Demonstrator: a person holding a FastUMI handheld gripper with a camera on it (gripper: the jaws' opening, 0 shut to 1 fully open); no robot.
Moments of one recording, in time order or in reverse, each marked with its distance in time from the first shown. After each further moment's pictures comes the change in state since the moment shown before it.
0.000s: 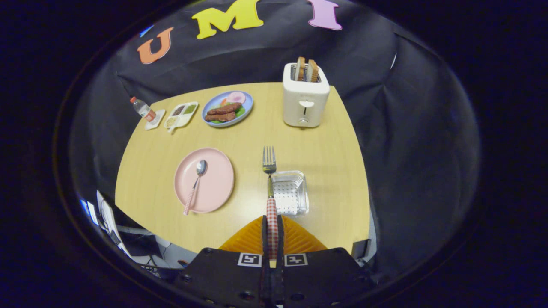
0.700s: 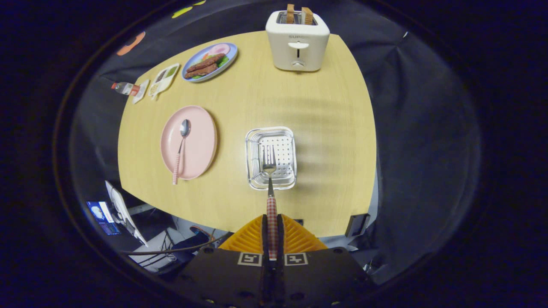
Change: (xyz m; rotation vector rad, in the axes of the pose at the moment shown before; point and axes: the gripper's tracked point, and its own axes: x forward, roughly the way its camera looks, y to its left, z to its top) arm 0.038 -0.028 -0.014 0.022 0.429 0.028
